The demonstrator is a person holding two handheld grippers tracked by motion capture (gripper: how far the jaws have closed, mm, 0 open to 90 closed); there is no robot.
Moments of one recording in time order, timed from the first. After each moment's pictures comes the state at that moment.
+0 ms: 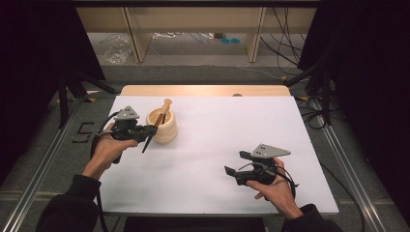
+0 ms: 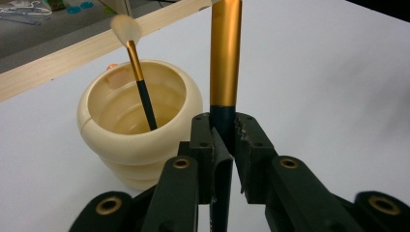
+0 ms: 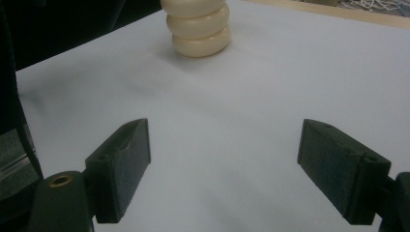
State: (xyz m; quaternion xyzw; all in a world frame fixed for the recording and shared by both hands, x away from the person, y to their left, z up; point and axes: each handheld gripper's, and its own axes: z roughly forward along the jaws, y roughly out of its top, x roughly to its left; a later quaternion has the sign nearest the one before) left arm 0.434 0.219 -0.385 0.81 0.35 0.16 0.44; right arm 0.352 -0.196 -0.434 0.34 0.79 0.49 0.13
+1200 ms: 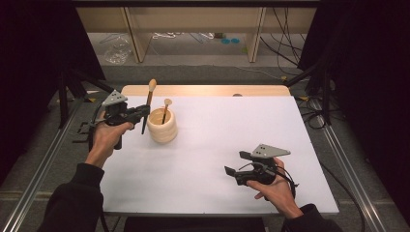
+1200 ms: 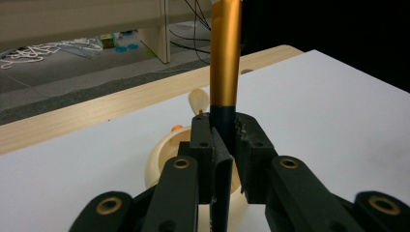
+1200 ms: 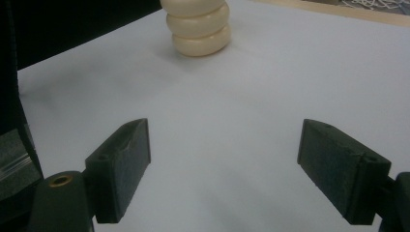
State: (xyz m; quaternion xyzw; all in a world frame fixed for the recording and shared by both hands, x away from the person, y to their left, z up) left arm 0.462 0.233 -0.366 0.72 0.41 0.22 0.51; right arm 0.352 -0.196 -0.435 0.34 0.79 0.49 0.12
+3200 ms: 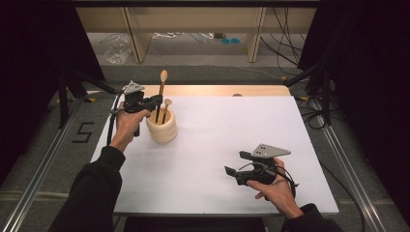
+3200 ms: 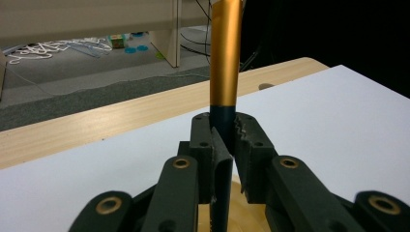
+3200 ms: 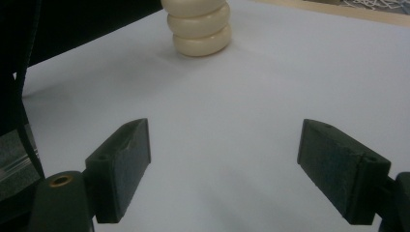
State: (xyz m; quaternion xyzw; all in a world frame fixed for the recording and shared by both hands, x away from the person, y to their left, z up) left arm 0.520 0.202 -0.390 0.71 0.44 0.22 0.51; right arm 0.353 -0.196 -0.435 0.34 0.79 0.50 0.12
